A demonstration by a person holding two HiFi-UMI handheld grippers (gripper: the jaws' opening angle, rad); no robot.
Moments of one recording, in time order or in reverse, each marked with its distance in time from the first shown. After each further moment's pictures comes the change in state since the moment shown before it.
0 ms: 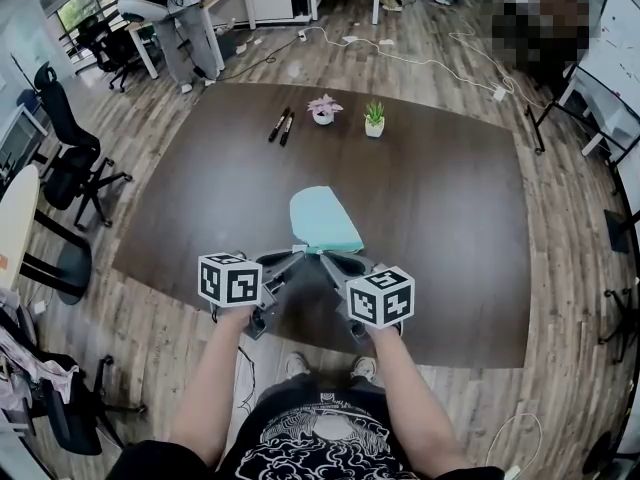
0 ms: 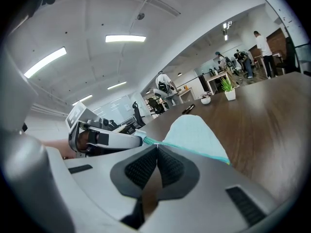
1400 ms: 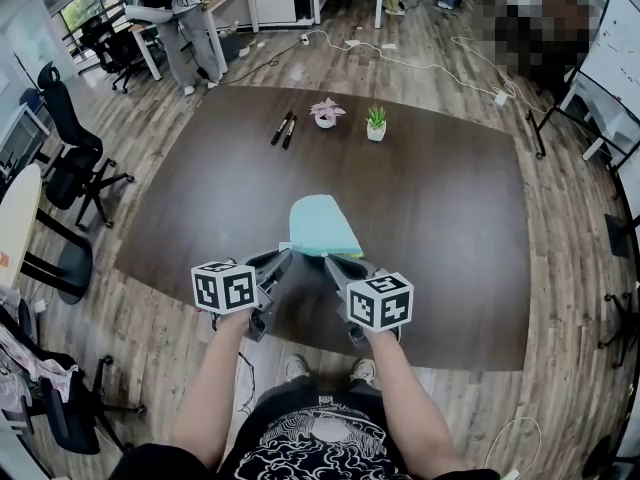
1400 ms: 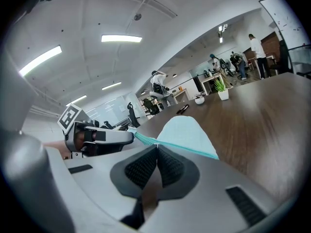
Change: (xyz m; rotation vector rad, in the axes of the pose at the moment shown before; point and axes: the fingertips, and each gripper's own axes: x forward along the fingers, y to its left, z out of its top) left arm -0.022 0.026 0.007 -0.035 -0.111 0.147; right arm -0.001 -0.009 -0.005 0.026 -0.017 -0.061
